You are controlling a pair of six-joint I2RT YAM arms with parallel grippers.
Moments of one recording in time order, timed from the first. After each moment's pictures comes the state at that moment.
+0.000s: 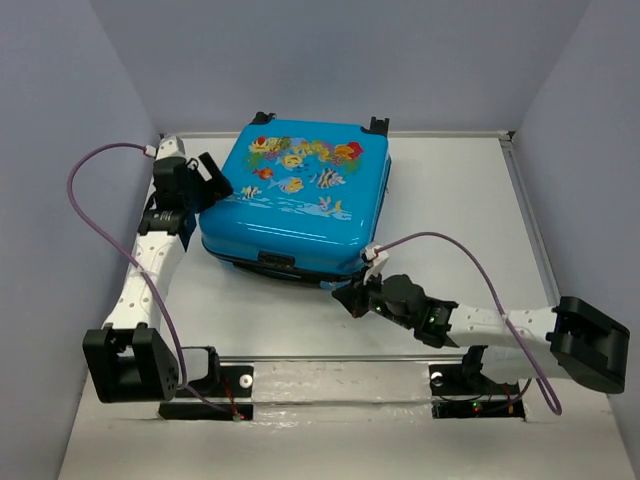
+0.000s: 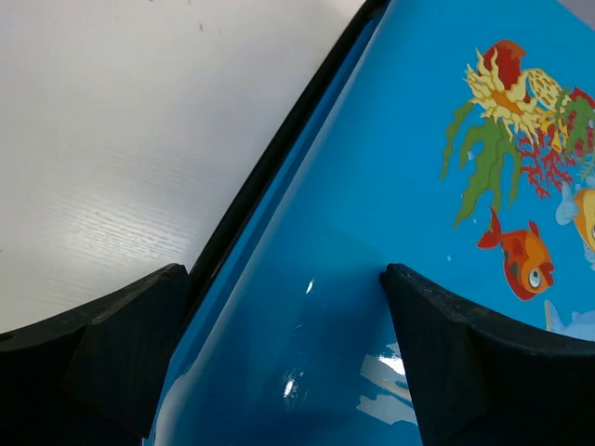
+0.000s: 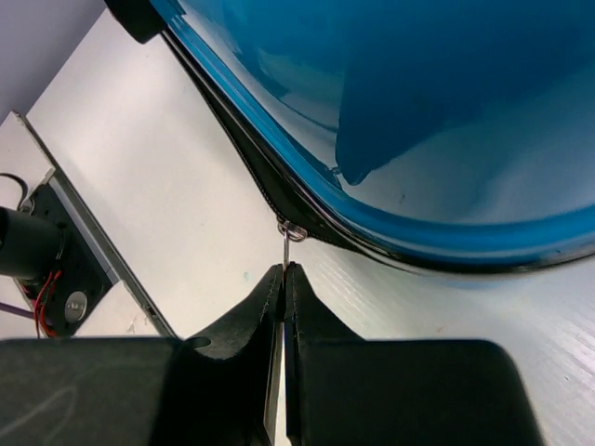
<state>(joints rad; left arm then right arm) -0.01 1.24 1.05 -0.32 -0.04 -0.46 1.10 1.17 0.40 0.48 0.16 0.53</state>
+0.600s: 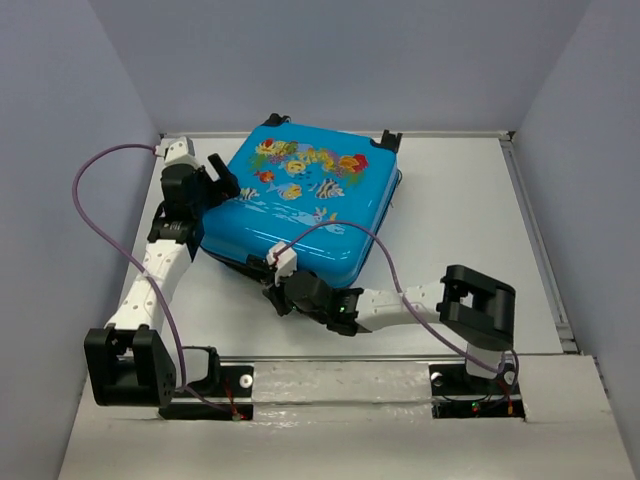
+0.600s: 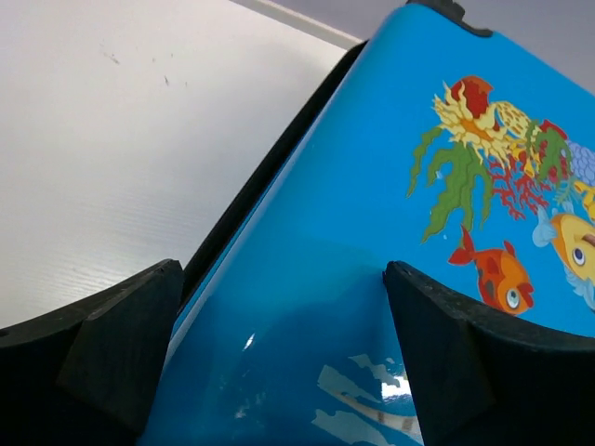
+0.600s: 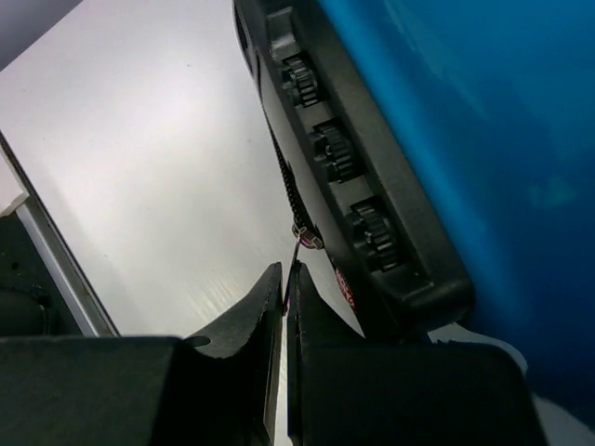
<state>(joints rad) -0.06 1.21 0.92 -0.08 -0.01 -0.43 1.27 1.80 1.03 0.42 0.27 0.36</state>
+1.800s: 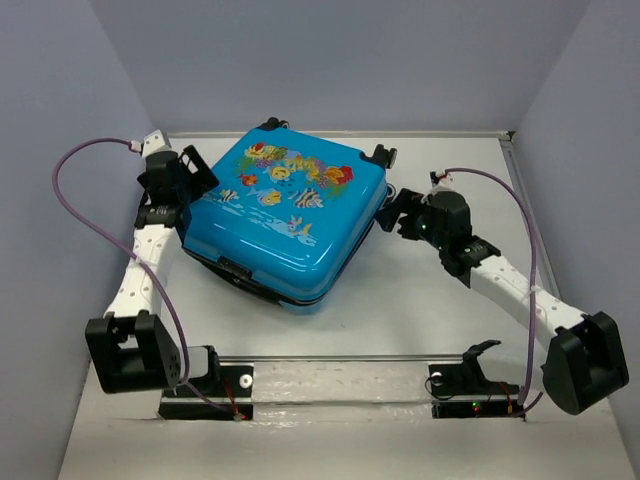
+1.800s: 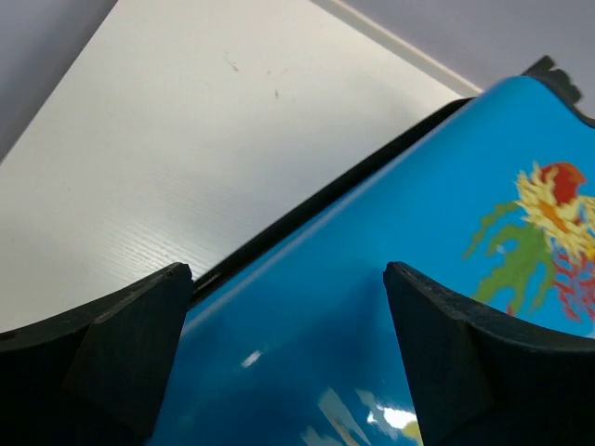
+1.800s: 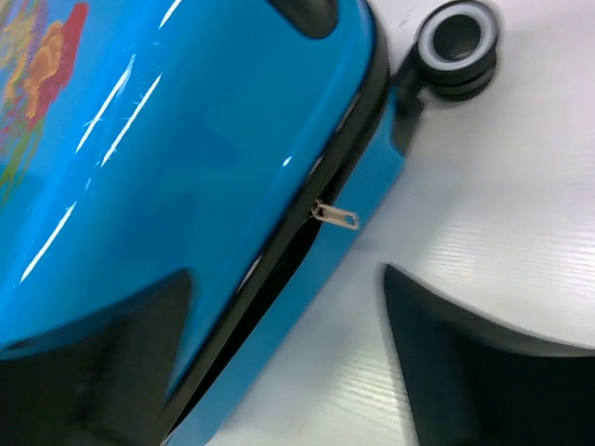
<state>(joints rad) 0.03 1.26 1.05 -0.21 -0.15 -0.43 0.45 1.17 0.76 0.03 0.01 0.63</state>
